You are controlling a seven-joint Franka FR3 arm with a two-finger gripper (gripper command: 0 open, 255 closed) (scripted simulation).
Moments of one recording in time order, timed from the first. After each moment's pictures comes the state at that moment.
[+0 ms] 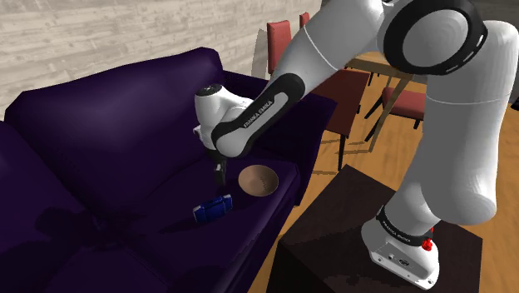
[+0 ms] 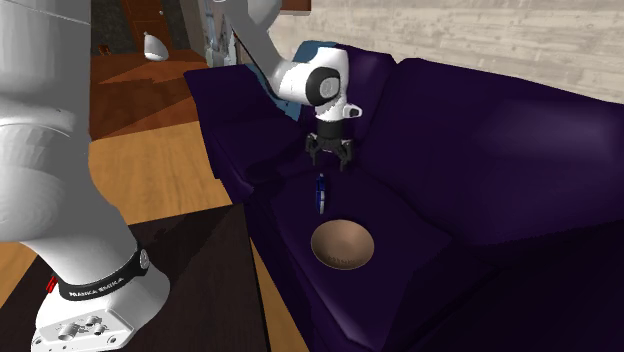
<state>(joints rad) 0.30 0.40 0.14 -2.06 -0.14 2.42 -0.26</state>
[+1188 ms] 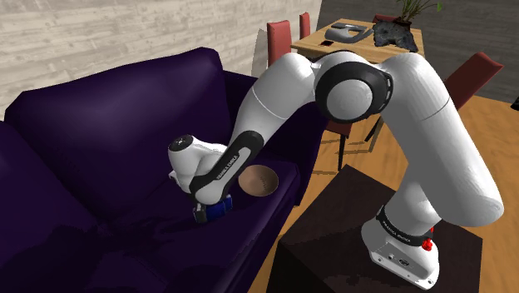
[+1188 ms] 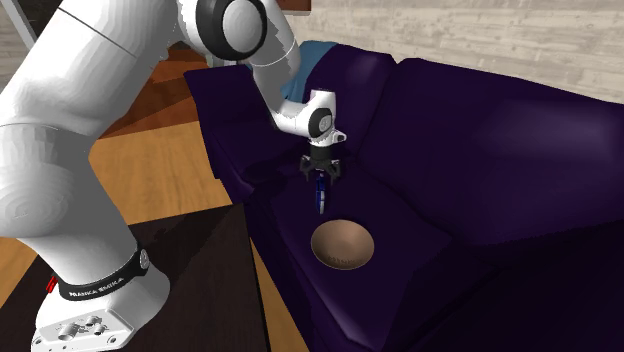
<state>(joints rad) 0.42 0.80 0.15 -1.76 -0.22 2.49 -0.27</state>
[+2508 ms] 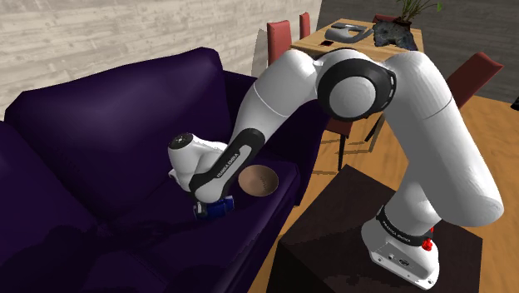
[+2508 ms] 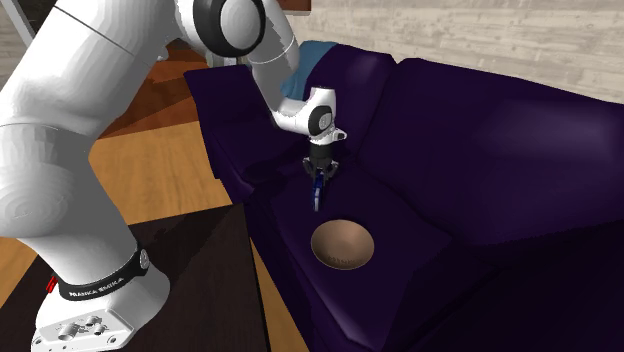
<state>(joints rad) 0.42 0.78 0.15 -1.77 -0.22 2.48 -0.27</state>
